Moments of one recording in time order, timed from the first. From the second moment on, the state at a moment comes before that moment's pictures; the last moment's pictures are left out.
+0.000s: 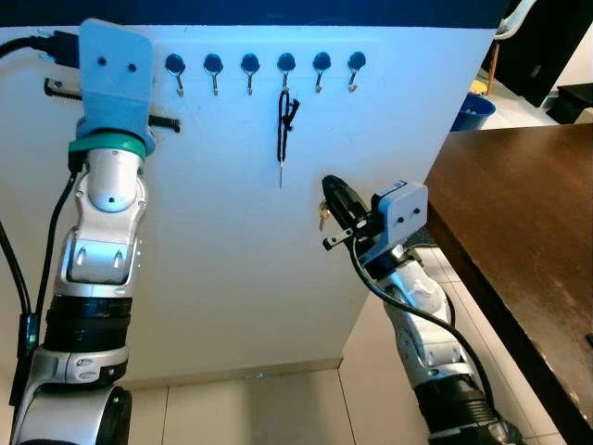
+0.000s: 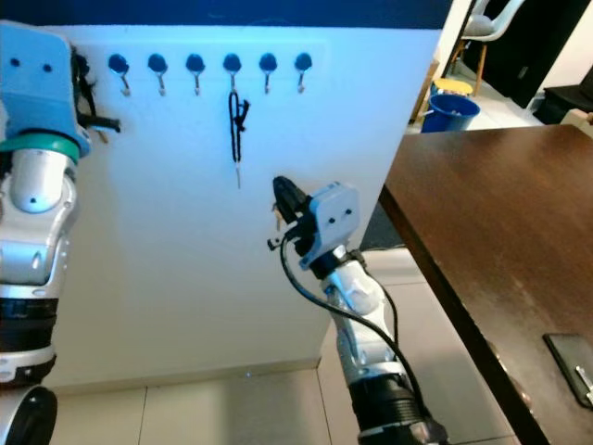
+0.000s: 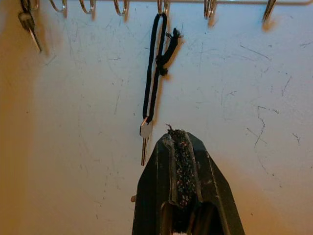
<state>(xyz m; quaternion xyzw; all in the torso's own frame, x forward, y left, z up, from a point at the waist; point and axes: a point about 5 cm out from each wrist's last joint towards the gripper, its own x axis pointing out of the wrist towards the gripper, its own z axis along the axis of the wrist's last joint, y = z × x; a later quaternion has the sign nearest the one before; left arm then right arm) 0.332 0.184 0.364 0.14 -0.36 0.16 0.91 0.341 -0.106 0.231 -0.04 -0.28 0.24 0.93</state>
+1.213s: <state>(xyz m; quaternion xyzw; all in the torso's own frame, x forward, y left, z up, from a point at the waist) 0.341 0.183 0.350 0.15 -0.34 0.15 0.92 0.344 -0.104 0.234 -0.04 -0.28 0.25 0.93</state>
